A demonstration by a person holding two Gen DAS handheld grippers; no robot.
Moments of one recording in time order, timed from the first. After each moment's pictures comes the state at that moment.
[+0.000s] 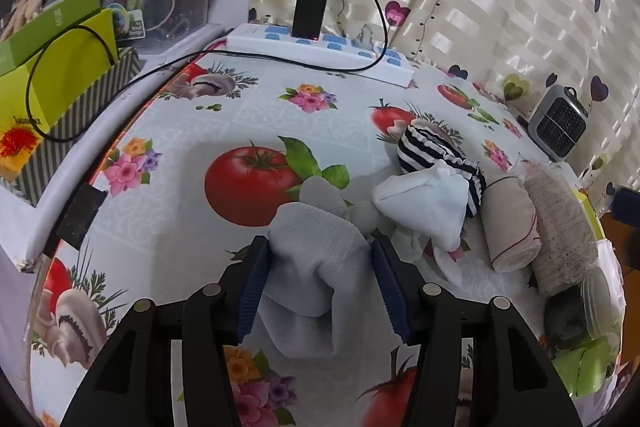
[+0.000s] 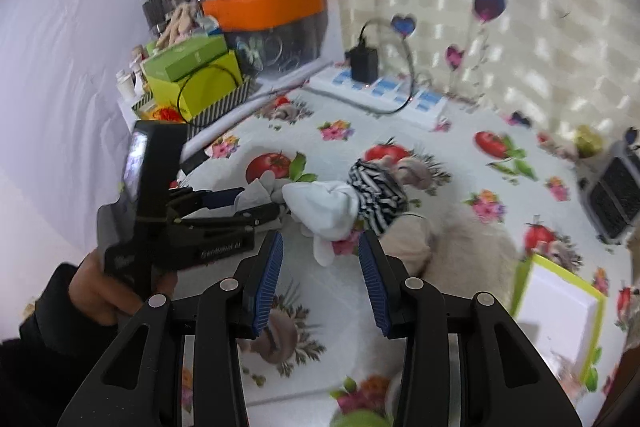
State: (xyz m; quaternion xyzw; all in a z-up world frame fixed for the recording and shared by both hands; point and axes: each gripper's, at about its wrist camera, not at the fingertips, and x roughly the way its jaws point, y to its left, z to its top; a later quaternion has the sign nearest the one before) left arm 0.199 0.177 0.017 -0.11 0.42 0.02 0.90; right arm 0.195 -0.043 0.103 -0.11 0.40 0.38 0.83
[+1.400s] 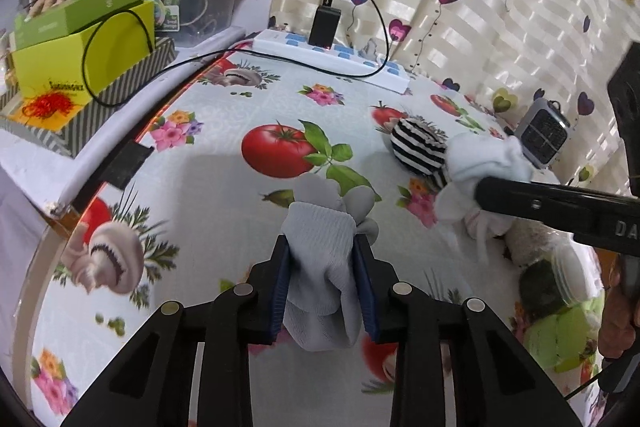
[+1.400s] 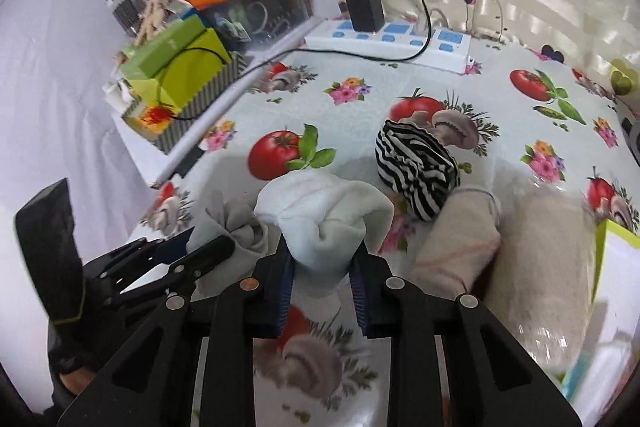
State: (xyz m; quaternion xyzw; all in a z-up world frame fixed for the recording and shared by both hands) left arm 0.136 0.184 0.033 -0.15 0.40 0.03 0.91; right arm 0.221 -0.013 0.066 -0.05 0.47 0.37 0.80
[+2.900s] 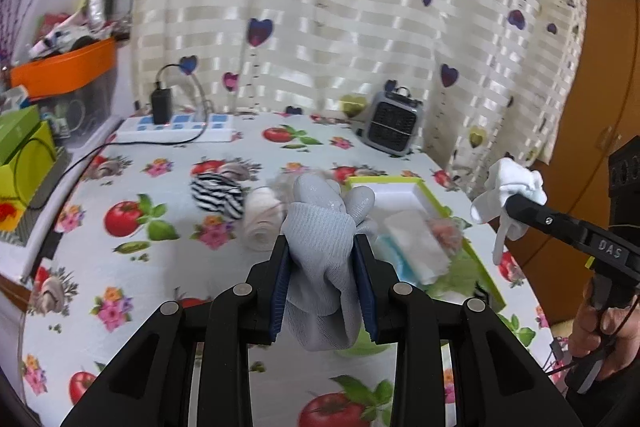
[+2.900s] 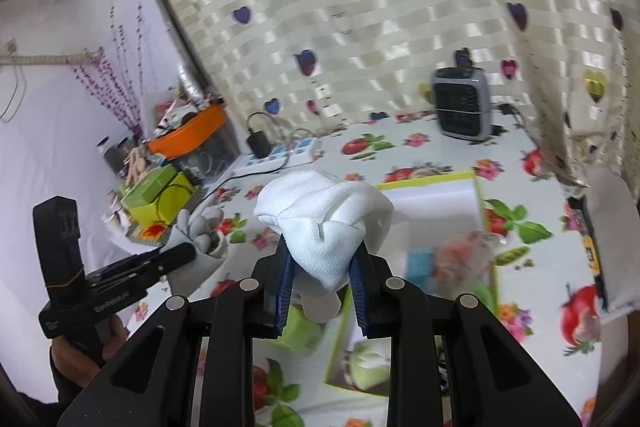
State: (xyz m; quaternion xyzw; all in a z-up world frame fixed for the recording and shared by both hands) left arm 0.083 0.015 0.138 -0.07 0.33 -0.13 0.93; right arm 0.108 -0.279 0.129 0.13 0.31 0.25 0.91
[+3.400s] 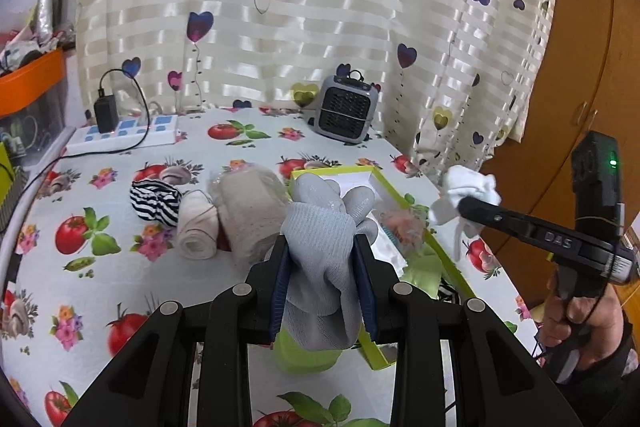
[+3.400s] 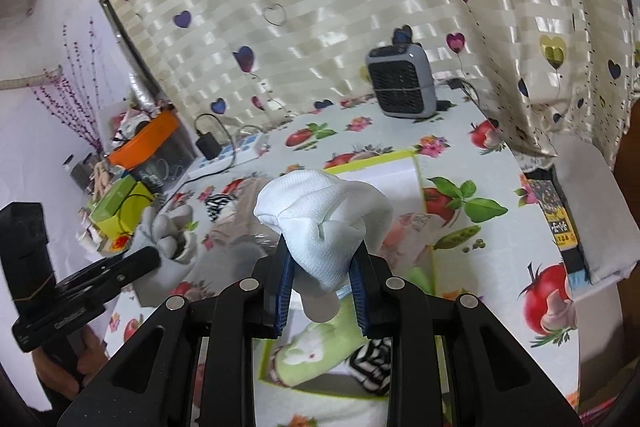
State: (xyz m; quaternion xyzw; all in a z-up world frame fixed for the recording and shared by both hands) left arm 0.099 -0.033 0.132 -0.05 0.34 -0.18 0.92; right arm 0.134 -0.322 0.100 0.15 0.34 0.19 0.91
